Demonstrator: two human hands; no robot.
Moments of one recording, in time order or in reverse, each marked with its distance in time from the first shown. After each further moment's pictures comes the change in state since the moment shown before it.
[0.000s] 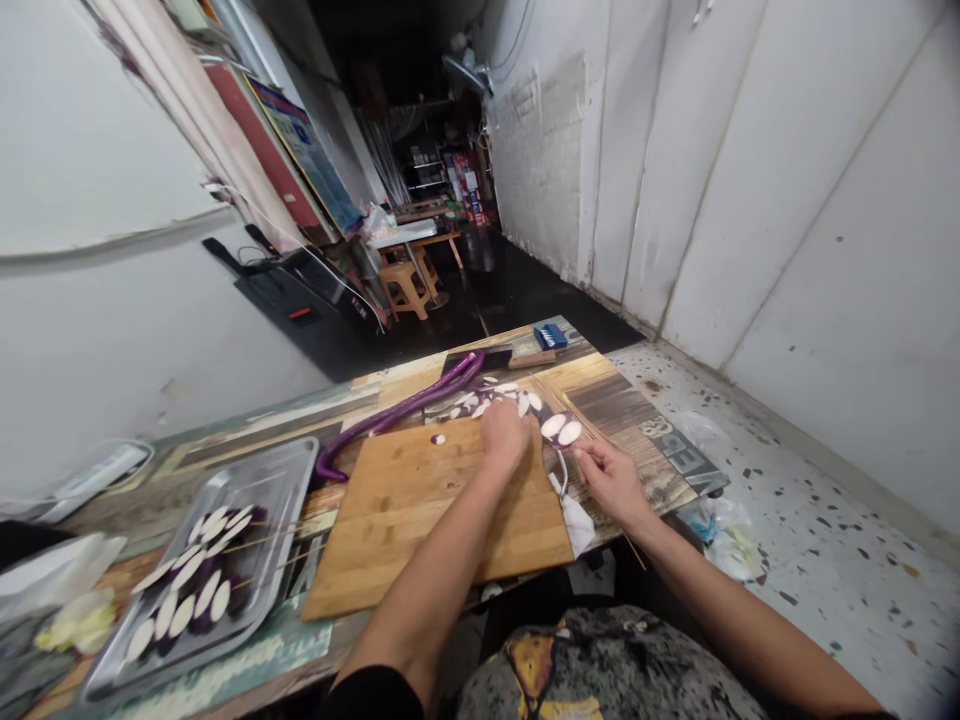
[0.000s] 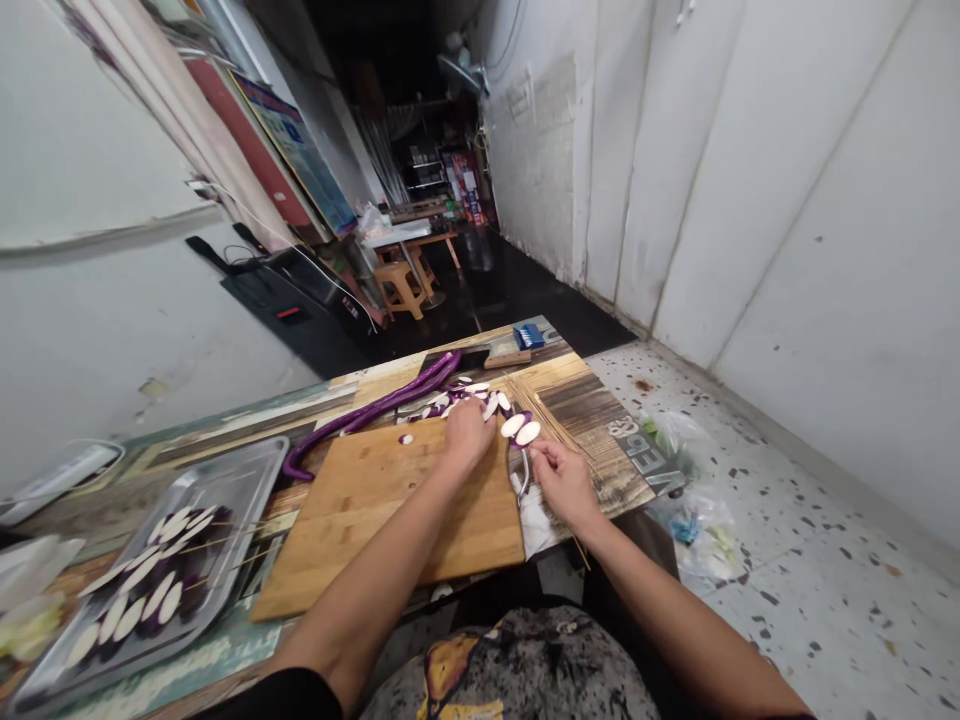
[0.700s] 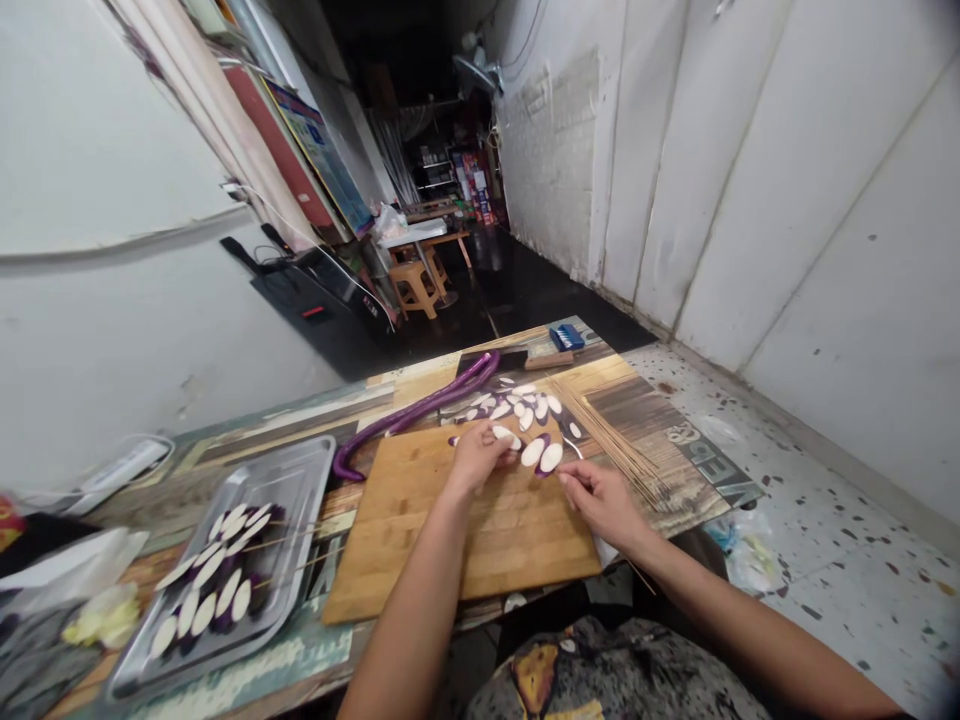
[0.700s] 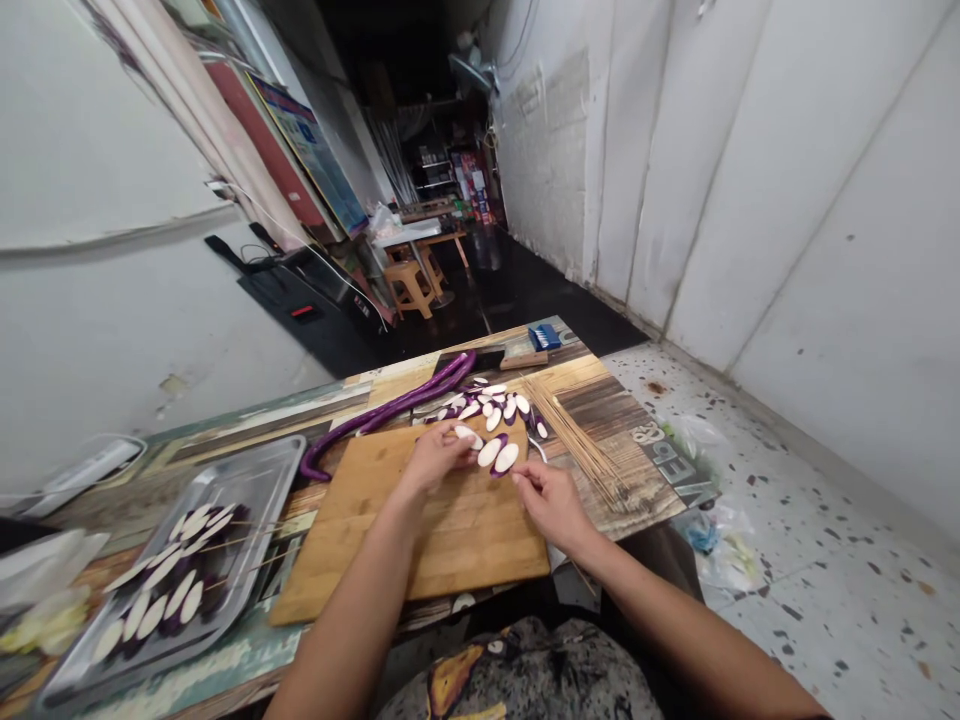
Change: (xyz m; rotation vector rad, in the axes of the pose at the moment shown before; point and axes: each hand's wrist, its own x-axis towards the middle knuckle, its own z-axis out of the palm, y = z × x) left_hand -0.022 -0.049 -0.059 -0.771 -0.280 -0.326; right_hand -0.011 -0.027 0.036 0.019 -0.223 0.008
